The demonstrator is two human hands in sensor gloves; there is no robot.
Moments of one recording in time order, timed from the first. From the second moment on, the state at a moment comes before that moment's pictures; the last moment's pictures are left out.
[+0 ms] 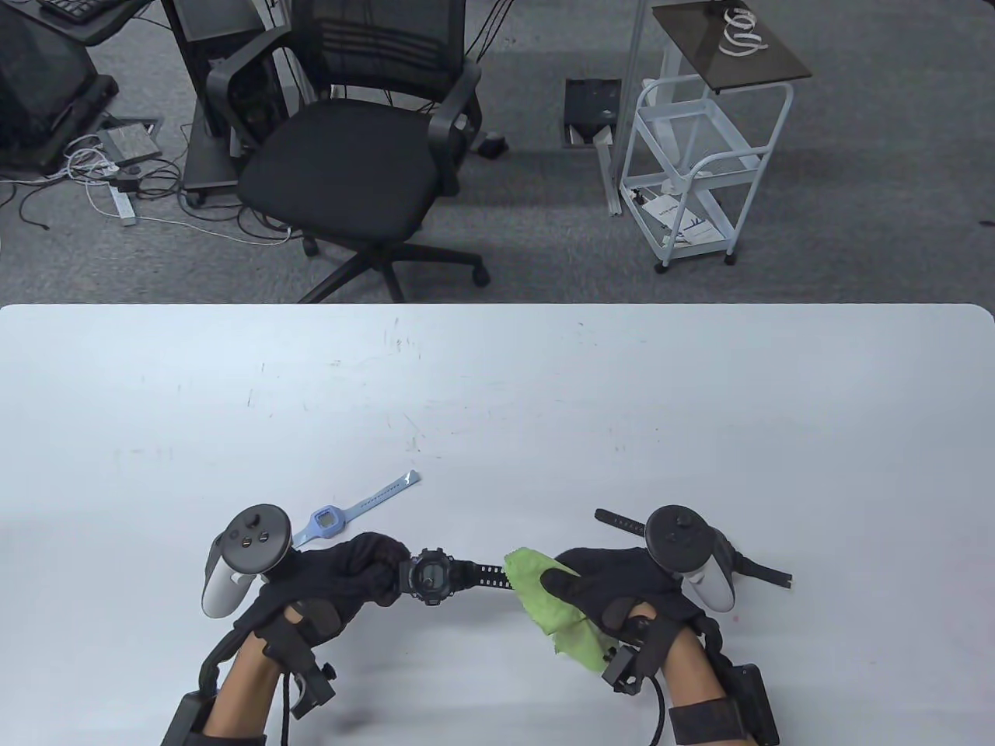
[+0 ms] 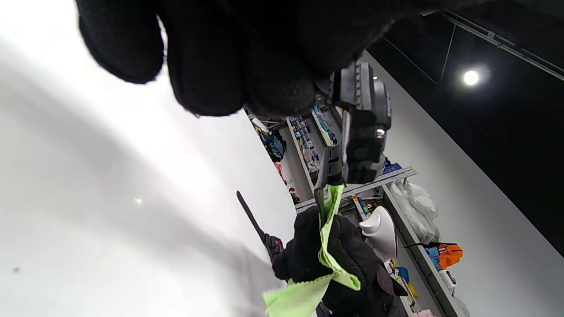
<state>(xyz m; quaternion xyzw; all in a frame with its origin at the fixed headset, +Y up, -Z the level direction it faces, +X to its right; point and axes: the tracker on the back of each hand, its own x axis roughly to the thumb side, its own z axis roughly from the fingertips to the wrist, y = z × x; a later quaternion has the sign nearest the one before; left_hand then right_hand) -0.241 -0.719 -0.280 -0.20 -0.23 0.53 0.79 0.147 -0.747 -0.292 0.18 0.18 0.82 0.52</state>
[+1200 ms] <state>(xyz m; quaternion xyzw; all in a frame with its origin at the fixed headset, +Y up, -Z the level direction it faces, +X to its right) -0.256 -0.708 -0.278 -0.11 -0.20 0.59 0.78 0.130 -0.706 -0.269 0.18 -0.03 0.89 0.41</state>
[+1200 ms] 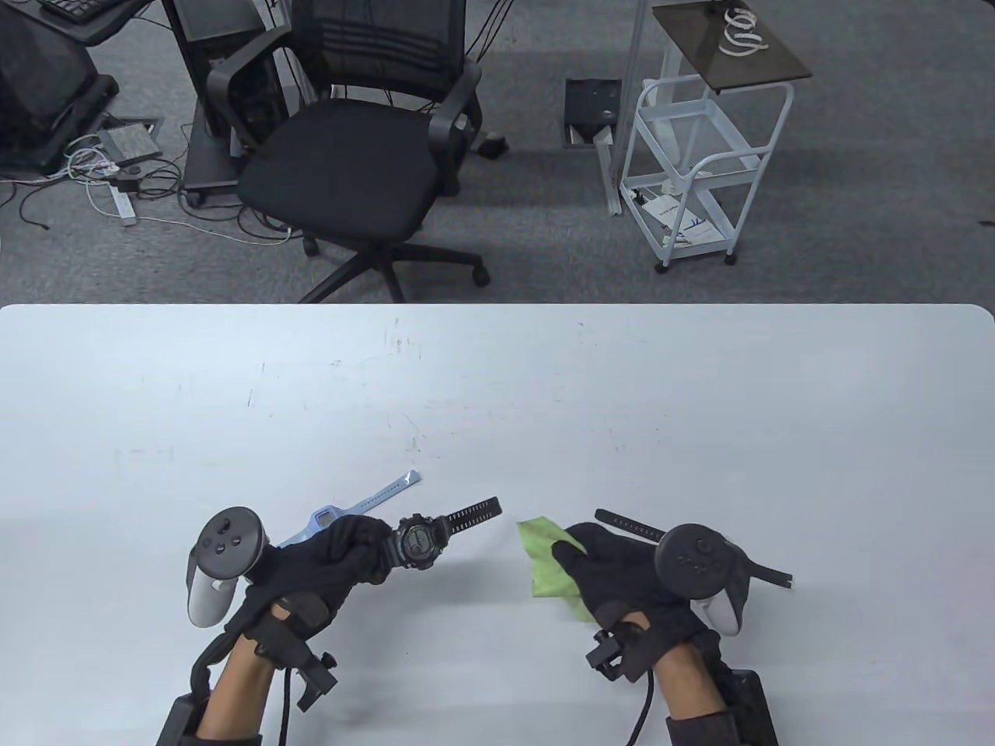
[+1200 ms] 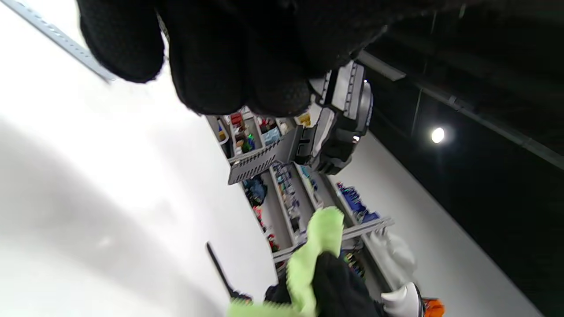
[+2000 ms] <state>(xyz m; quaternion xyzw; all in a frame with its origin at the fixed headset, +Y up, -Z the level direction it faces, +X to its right) -0.245 -0.714 -0.275 -0.09 -0.19 0.62 0.75 -0.002 -0.756 -0.231 0.37 0.06 0.92 0.06</state>
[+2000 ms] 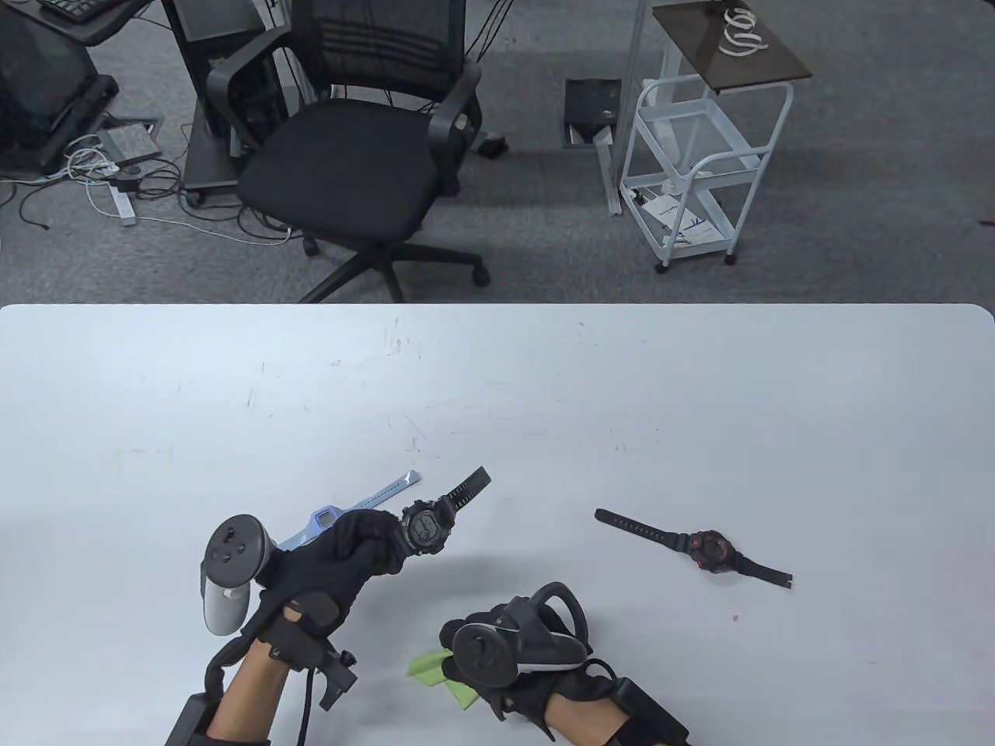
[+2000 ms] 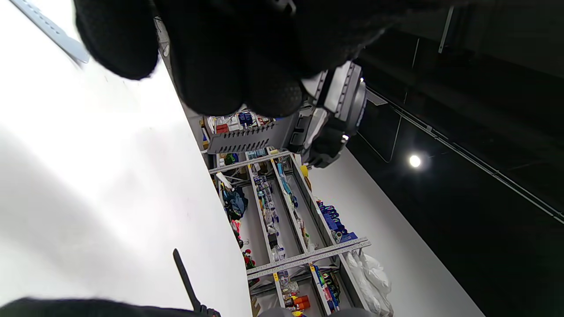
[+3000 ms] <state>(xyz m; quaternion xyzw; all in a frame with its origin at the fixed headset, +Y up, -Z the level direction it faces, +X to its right) -0.173 -0.738 -0.254 -0.17 -0.27 0.61 0.73 0.112 -0.752 -0.276 0.09 0.05 0.61 0.79</state>
